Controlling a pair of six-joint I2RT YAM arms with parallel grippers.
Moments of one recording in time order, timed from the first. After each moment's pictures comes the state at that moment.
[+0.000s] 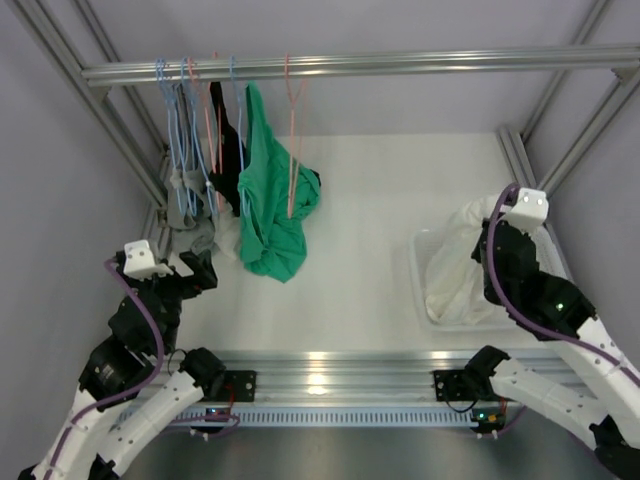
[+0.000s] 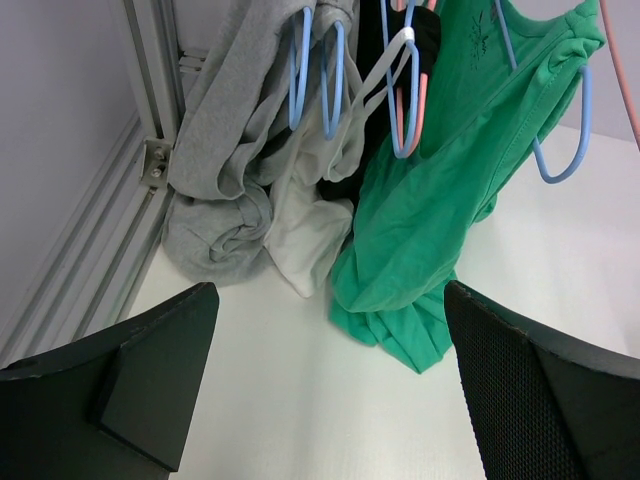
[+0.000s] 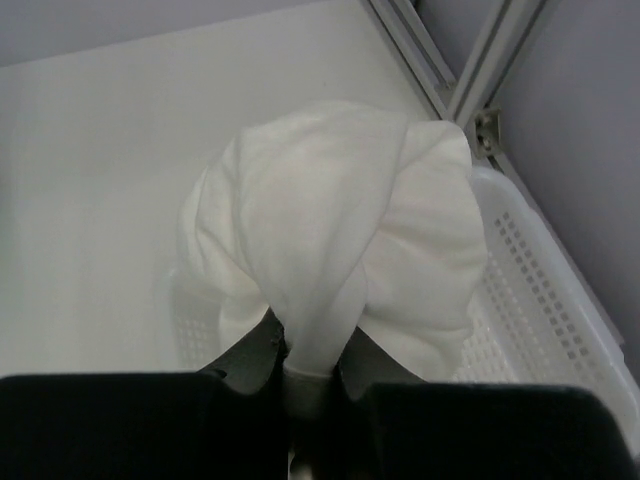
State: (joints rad) left arm -0.66 0.28 0.83 -0.67 -0.74 -0.29; right arm 0.72 0.72 1.09 -0.77 0.92 0.35
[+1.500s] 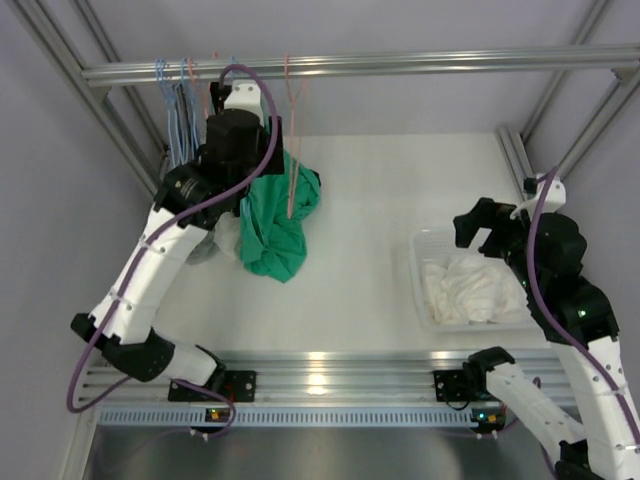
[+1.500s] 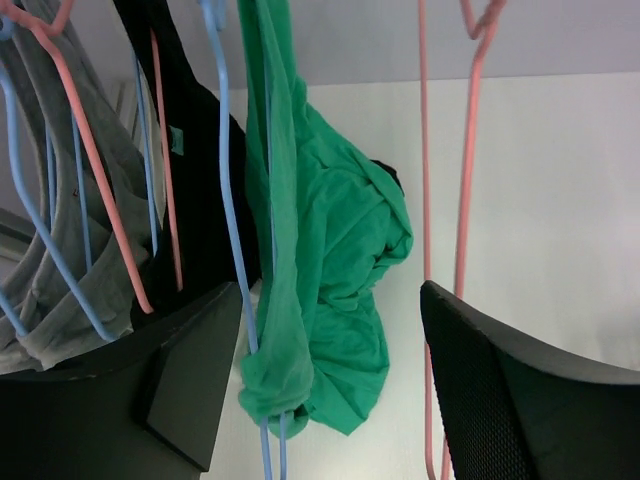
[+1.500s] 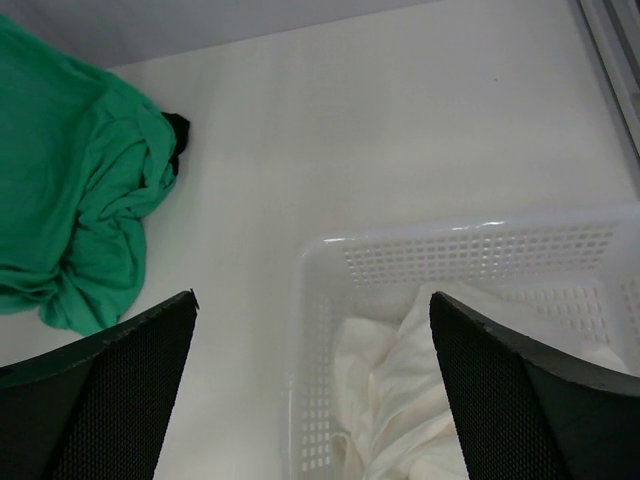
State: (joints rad) left arm -0.60 1.41 1.87 -0.85 -0.53 -0.22; right arm 0.29 0.68 1.12 -0.74 0.19 0.33
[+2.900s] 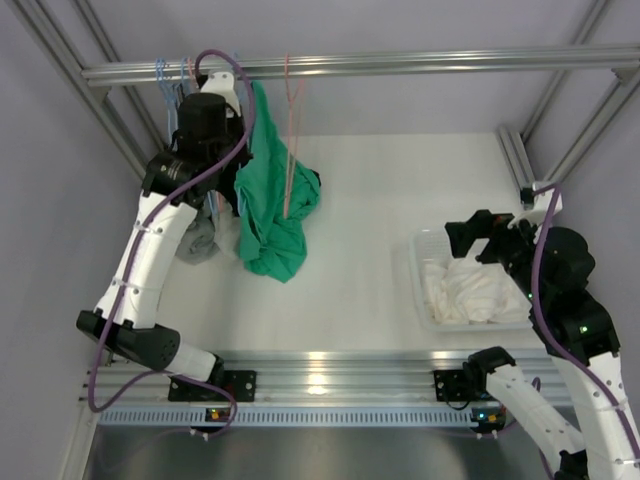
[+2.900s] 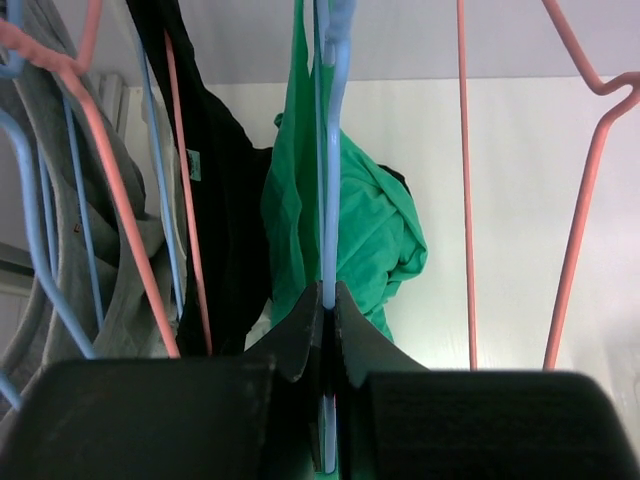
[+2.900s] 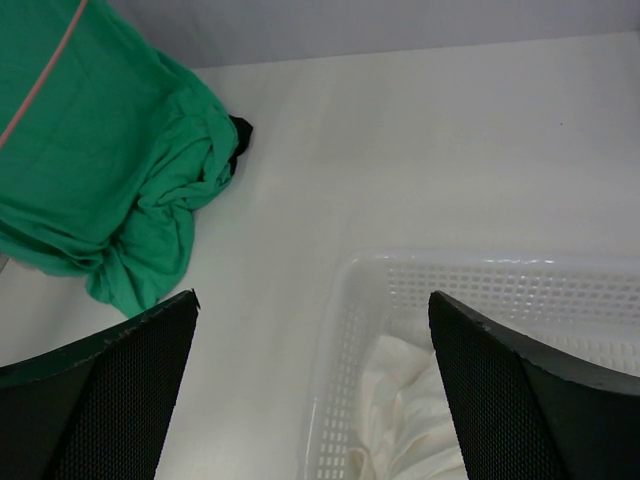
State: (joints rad) left arm -0.35 1.49 1.87 -0.78 -0.25 -0.18; right arm 0.29 0.60 1.05 -0.65 0.02 0.26
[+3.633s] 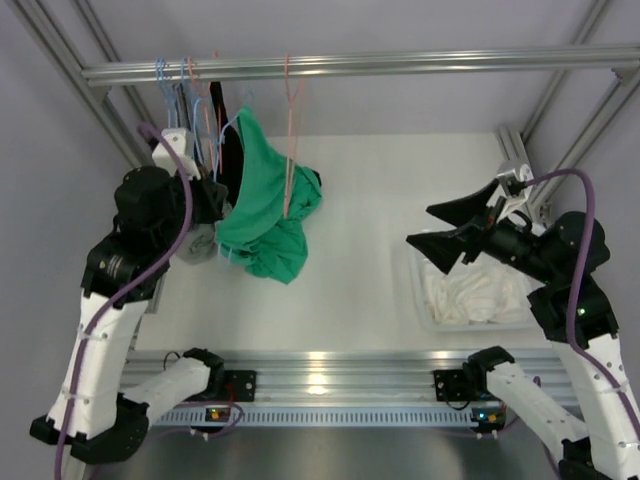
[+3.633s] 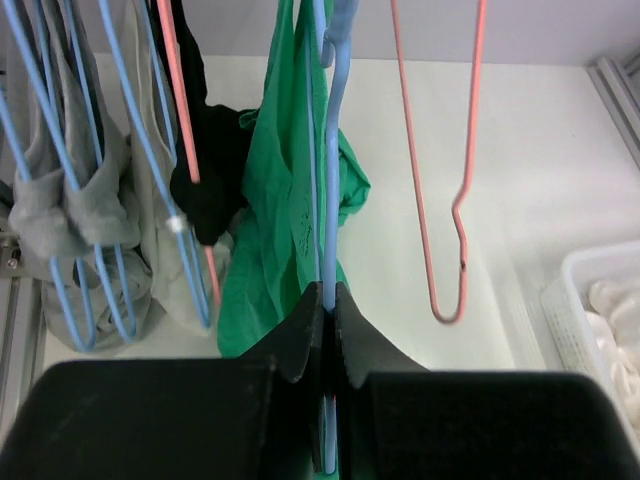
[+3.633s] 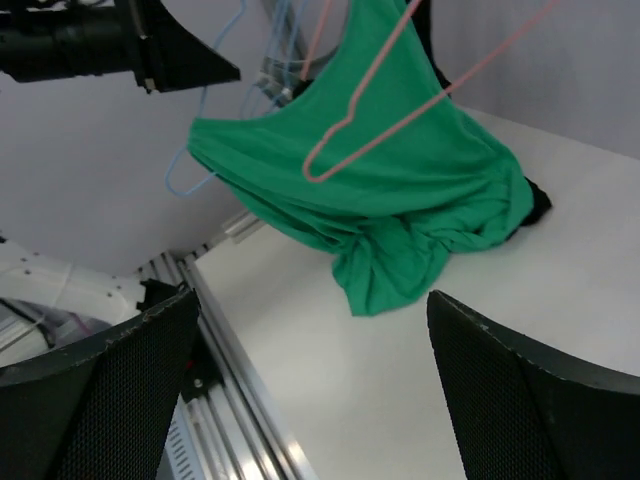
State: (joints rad) left arm -0.35 1.02 1.52 -0.79 -0.12 -0.26; right arm 0.30 0.67 1.10 -0.38 -0.64 0.35
